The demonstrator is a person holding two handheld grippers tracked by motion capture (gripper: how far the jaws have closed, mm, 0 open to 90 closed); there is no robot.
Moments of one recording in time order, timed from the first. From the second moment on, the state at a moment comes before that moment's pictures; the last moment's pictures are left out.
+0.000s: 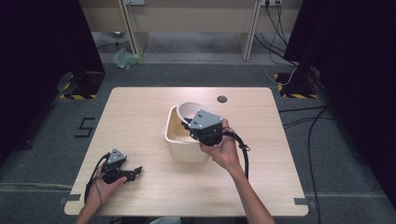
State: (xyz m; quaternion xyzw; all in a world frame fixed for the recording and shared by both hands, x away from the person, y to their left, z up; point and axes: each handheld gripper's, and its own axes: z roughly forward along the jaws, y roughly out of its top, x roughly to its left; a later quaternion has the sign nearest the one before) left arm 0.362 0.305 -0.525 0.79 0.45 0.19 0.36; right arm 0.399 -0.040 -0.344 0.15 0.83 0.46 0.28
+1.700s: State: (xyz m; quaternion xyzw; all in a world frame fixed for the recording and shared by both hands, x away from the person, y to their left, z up) left arm 0.362 0.305 -0.525 0.79 0.45 0.19 0.36; right arm 0.412 -0.059 -0.375 0.26 0.81 0.47 0.24
